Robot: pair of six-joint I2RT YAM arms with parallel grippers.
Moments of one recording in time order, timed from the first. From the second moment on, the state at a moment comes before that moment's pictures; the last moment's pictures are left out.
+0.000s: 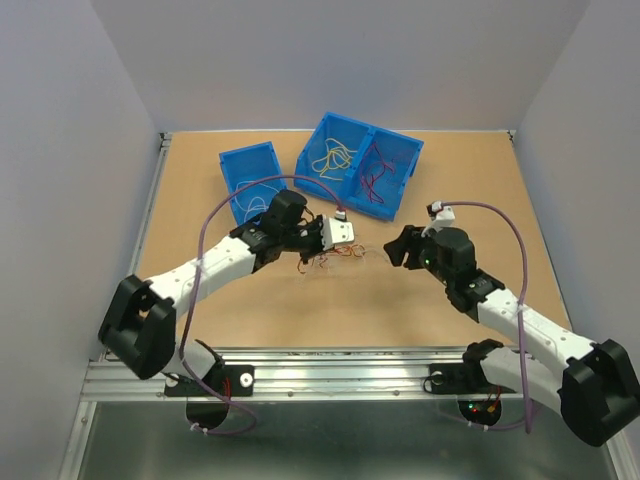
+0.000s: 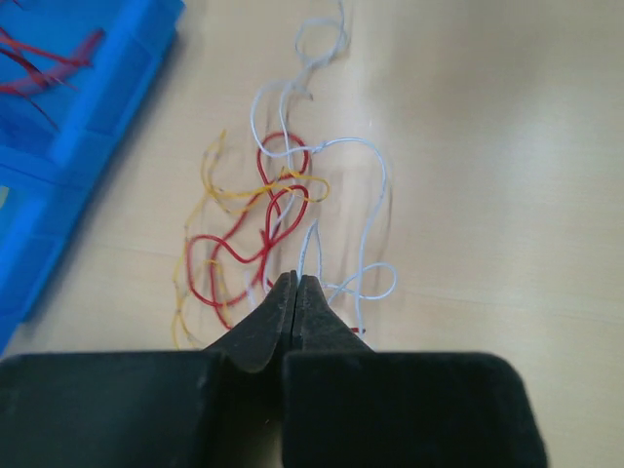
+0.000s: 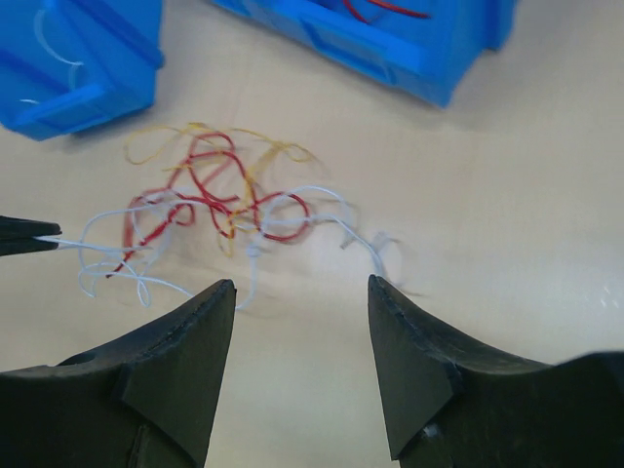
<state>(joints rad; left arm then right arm) -0.67 1.46 0.97 -0.24 0.47 0.66 0.49 0.98 0.47 0.12 0.07 0.47</state>
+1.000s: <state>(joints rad) -0.67 0.85 0.73 0.12 0.50 0.42 0.69 1.22 0.52 0.62 -0.62 0.19</state>
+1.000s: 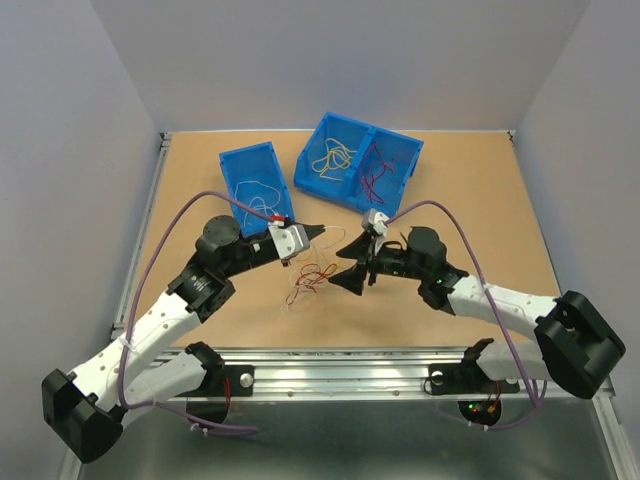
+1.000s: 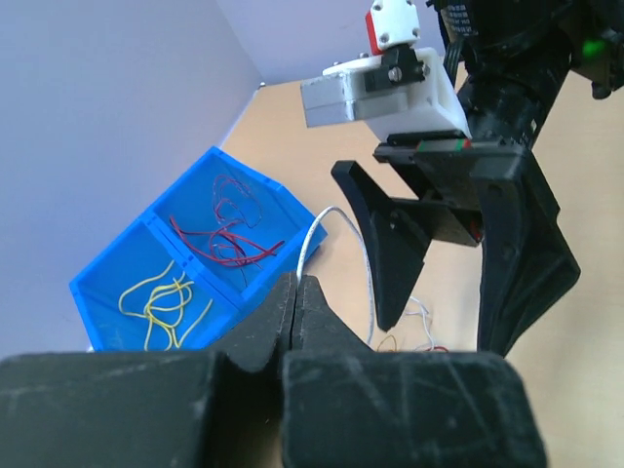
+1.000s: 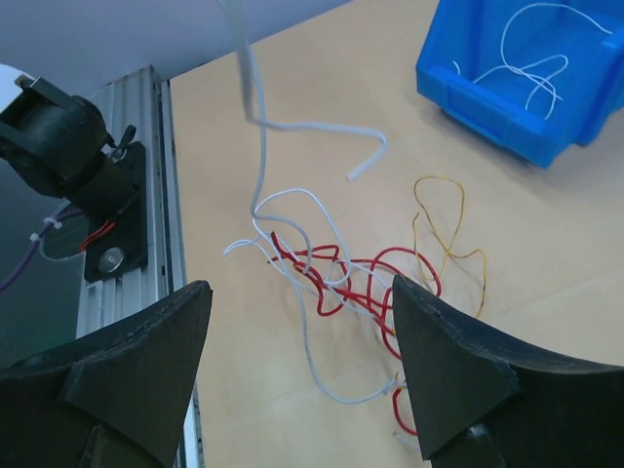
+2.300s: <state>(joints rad) -0.67 1.13 1.68 0.08 -0.16 0.35 0.84 1.60 0.58 0.88 -0.32 0.15</state>
